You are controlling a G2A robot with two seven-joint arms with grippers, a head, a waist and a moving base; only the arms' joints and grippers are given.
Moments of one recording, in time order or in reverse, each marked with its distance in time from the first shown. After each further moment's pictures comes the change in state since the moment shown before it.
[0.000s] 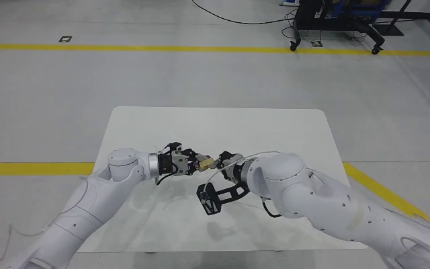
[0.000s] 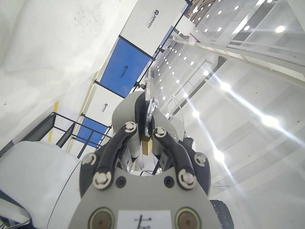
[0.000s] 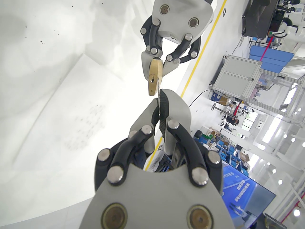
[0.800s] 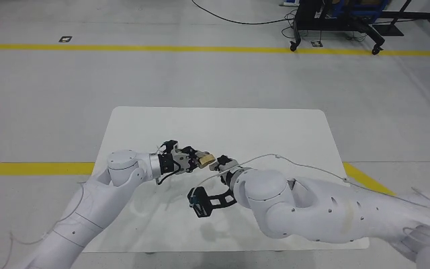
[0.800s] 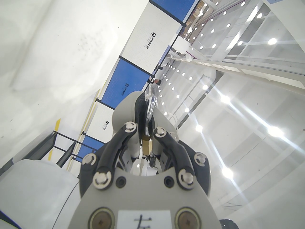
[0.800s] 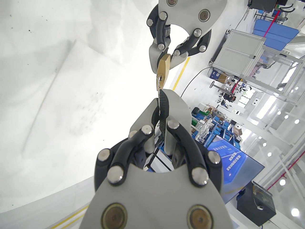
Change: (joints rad) left arm 0.069 -0.007 -0.084 -0.090 0.062 0.028 0.130; right arm 0.287 -0.008 -0.351 -0.026 0.144 0.304 0.304
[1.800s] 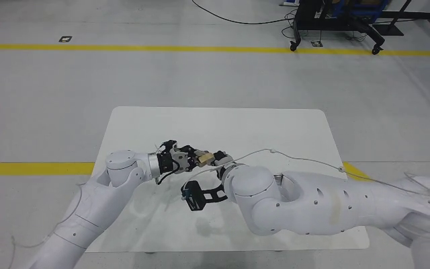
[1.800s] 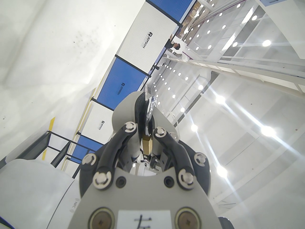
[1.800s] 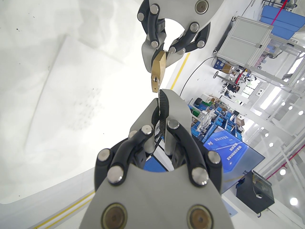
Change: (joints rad) left arm 0.033 -0.022 -0.058 -0.006 0.006 0.029 -0.002; right arm 0.106 -0.065 -0.080 0.052 0.073 0.083 0.083
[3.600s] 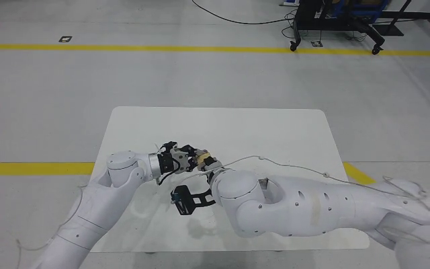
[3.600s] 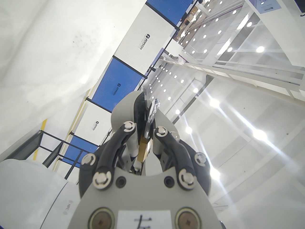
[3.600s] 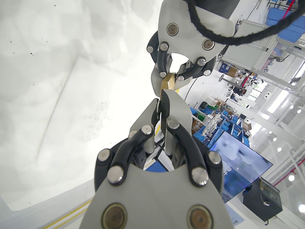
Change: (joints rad) left arm 0.028 -0.039 -0.054 0.012 0.002 0.043 -0.011; right arm -0.056 -0.094 0.000 0.077 -0.017 0.012 0.012
